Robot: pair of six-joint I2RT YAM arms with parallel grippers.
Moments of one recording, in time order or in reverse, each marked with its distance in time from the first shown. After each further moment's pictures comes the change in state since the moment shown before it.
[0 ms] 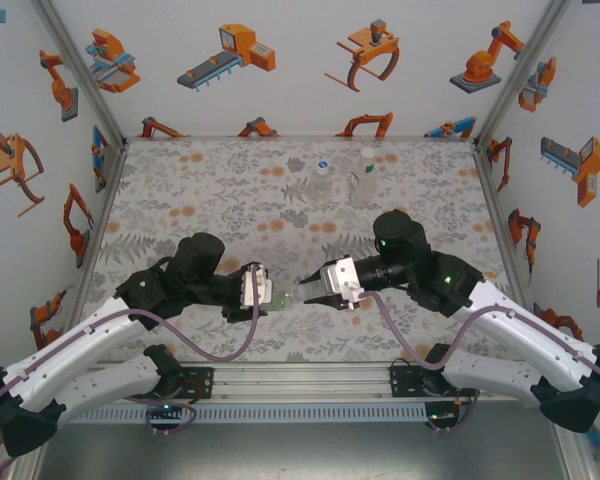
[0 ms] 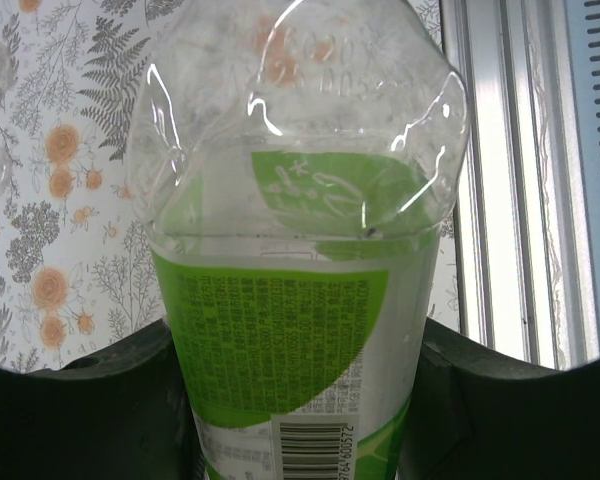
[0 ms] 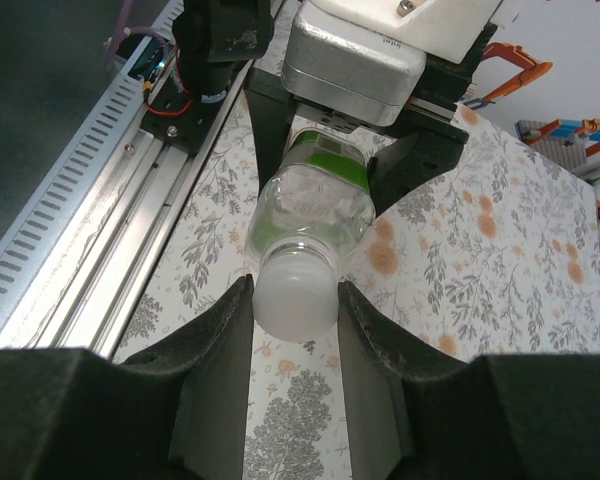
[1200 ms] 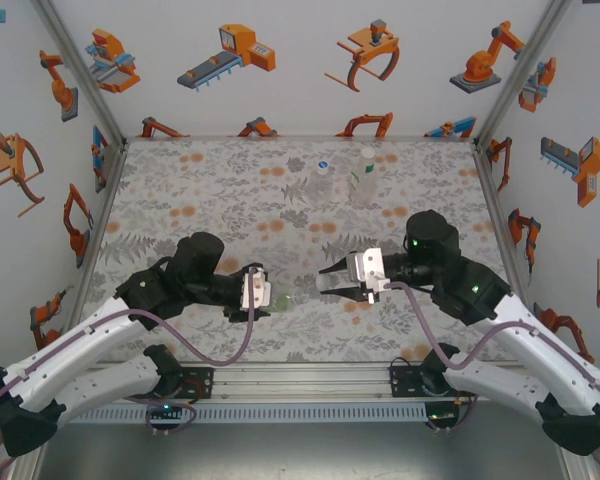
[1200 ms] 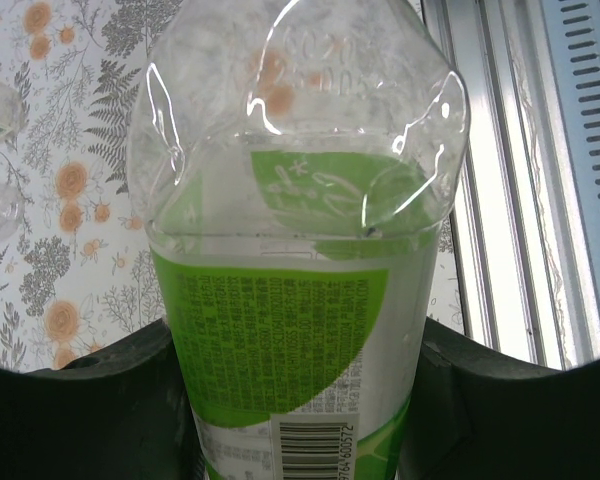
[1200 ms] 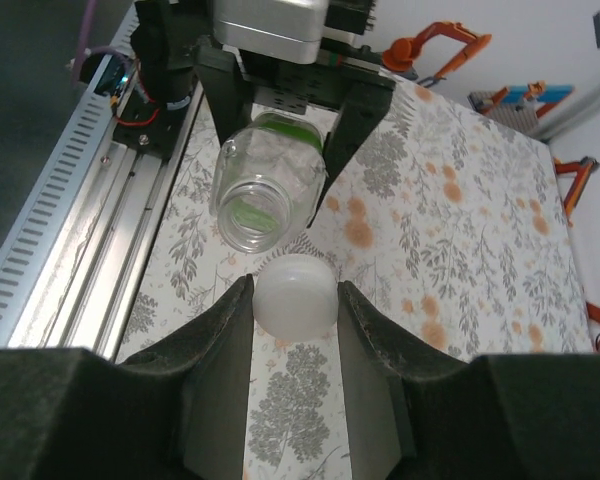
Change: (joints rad) left arm 0.000 -0.001 -0.002 0.029 0.052 0.040; right arm -0.109 -0.116 -0.016 -0.026 -0.022 0.074
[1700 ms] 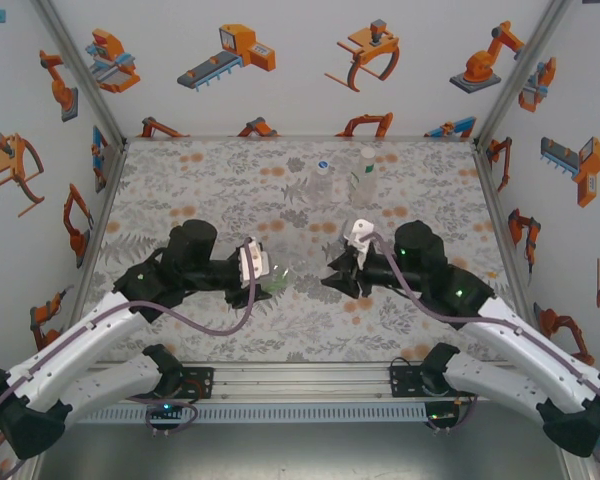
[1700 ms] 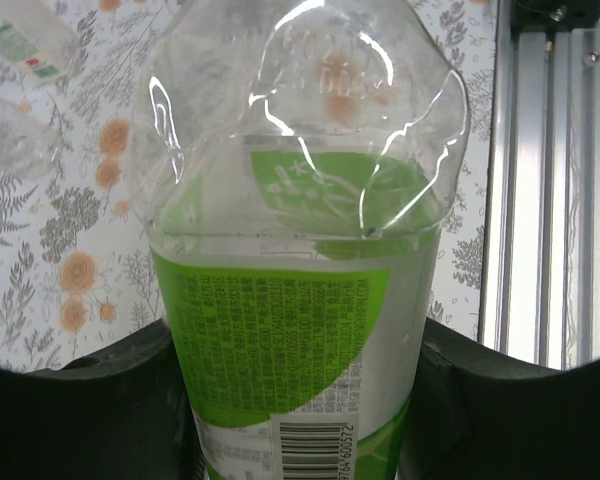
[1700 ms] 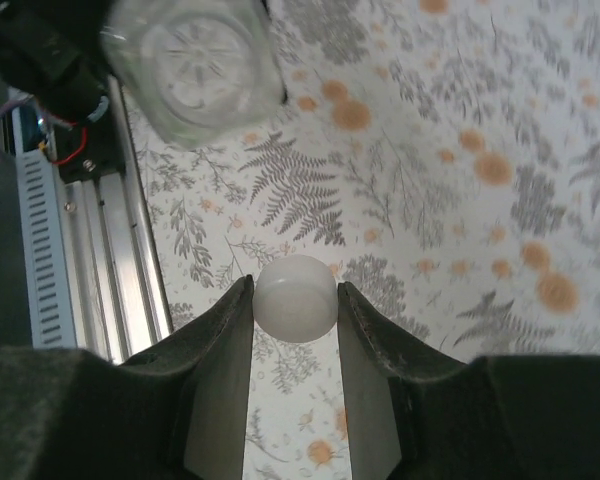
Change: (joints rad) left arm 0.078 0.029 0.035 0.063 -0.029 -0.150; right arm -0.005 -0.040 -0.154 0.113 0.338 0.474
